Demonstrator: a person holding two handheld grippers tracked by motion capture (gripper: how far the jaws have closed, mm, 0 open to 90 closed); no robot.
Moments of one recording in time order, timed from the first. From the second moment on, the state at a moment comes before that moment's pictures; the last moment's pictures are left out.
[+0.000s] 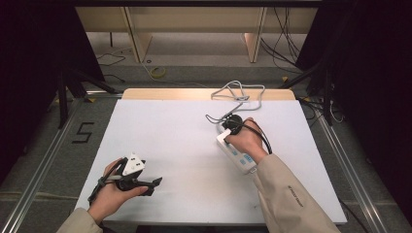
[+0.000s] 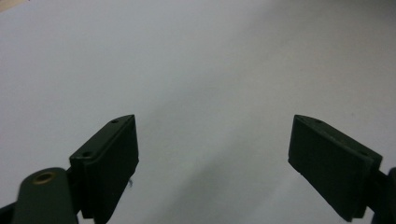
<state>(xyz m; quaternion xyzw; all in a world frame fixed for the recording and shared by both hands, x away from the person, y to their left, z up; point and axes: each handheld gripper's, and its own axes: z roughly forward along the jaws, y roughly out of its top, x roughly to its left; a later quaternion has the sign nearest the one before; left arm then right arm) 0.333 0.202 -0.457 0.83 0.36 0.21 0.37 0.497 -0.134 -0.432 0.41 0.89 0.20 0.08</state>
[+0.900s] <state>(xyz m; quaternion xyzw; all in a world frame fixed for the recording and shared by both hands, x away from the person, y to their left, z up) 0.333 0.203 -0.458 0.83 0.36 0.21 0.37 0.476 -0.162 -0.417 0.40 0.88 0.25 0.09</state>
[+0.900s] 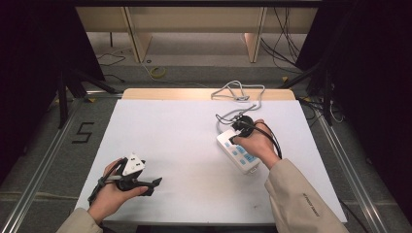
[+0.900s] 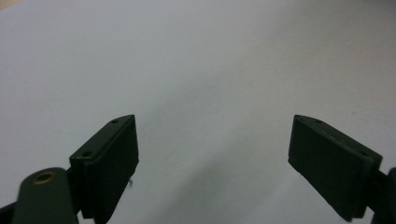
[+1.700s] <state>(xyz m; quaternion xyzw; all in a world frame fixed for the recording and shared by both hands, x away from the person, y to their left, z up) 0.333 0.205 -0.458 0.83 0.37 0.21 0.36 0.436 -0.226 -0.413 0.42 0.85 0.31 0.11</state>
